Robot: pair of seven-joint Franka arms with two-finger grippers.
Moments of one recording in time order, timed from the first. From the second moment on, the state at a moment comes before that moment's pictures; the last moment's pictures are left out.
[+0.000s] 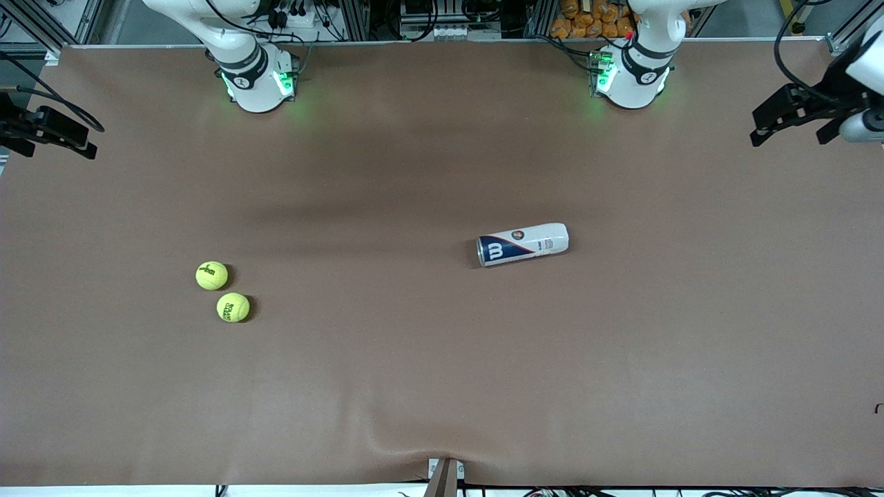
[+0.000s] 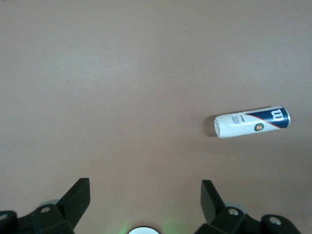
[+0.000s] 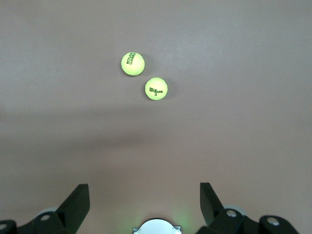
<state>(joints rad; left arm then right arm) 0.18 -0.12 -0.28 -1.60 -0.03 1.48 -0.09 -0.07 -0.05 0.01 -1.54 0.00 1.40 0.00</state>
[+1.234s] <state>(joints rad) -0.23 0.31 -0.50 -1.56 0.22 1.64 -0.09 -0.07 -0.05 0.01 -1.54 0.00 1.40 0.00</state>
